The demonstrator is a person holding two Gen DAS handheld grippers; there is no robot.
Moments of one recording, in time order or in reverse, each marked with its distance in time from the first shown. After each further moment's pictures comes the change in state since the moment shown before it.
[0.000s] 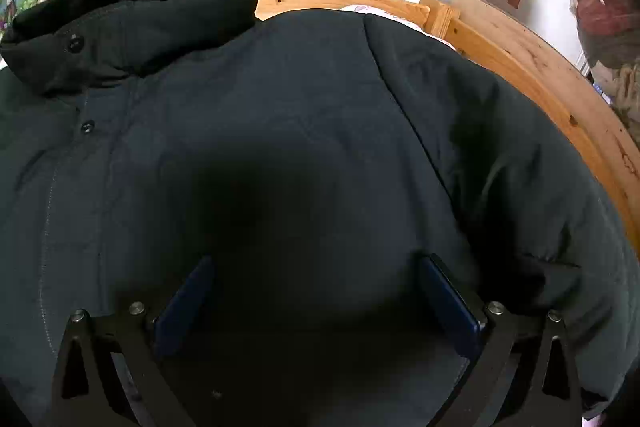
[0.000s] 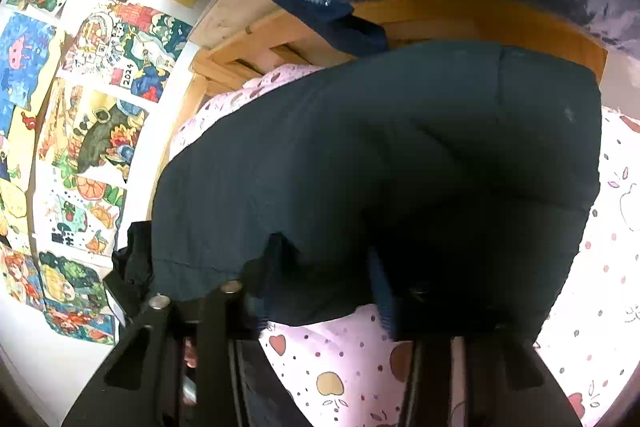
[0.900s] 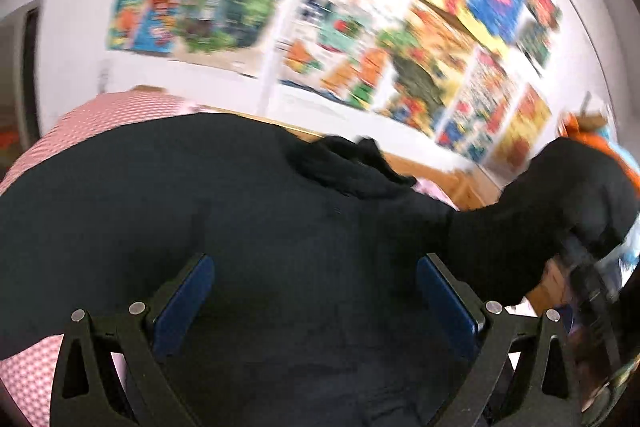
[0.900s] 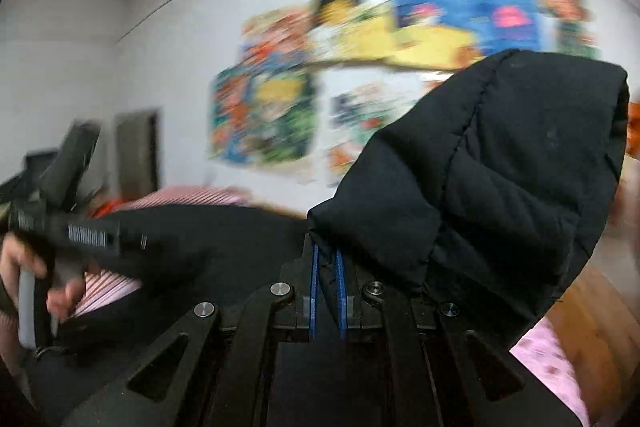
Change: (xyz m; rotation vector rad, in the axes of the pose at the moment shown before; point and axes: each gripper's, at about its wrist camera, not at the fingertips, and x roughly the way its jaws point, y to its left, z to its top) left arm -0.291 0.242 -0.080 -0.324 -0.389 -0.028; right arm -0.043 0.336 -0.221 -1.473 -0.232 0.602
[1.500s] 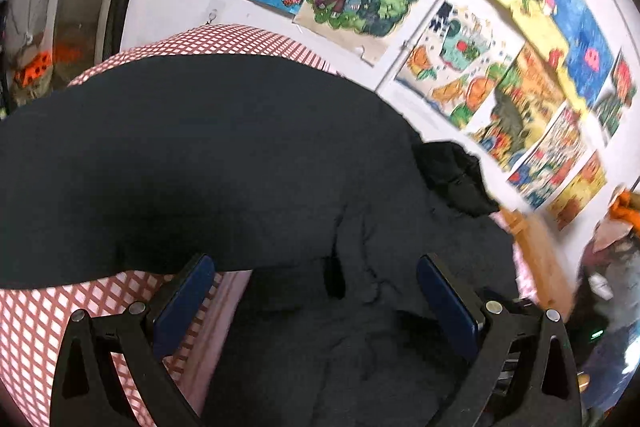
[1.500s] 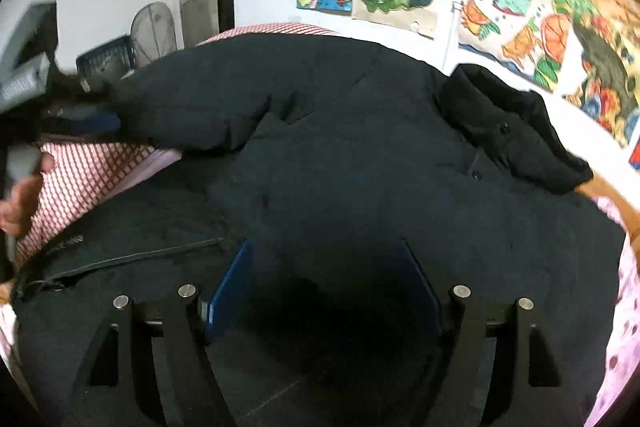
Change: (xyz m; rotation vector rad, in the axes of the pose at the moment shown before) left arm 0.007 0.108 -0.048 -0.240 0.019 0.165; right arm 0.080 0.064 -0.071 -0.025 0.435 0.251
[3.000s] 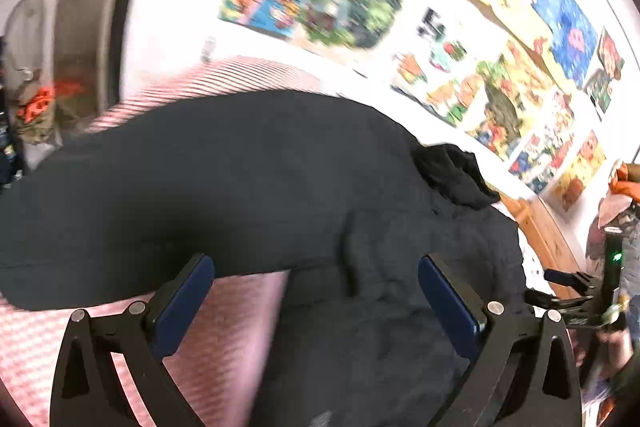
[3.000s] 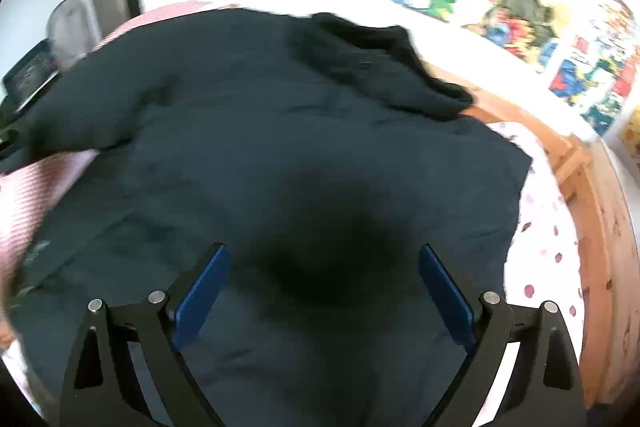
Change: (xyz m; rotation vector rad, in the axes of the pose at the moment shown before) left arm -0.074 0.027 0.006 0.068 -0.064 0.034; right arm -0.018 -0.063 0.017 0.115 0.251 -0.196
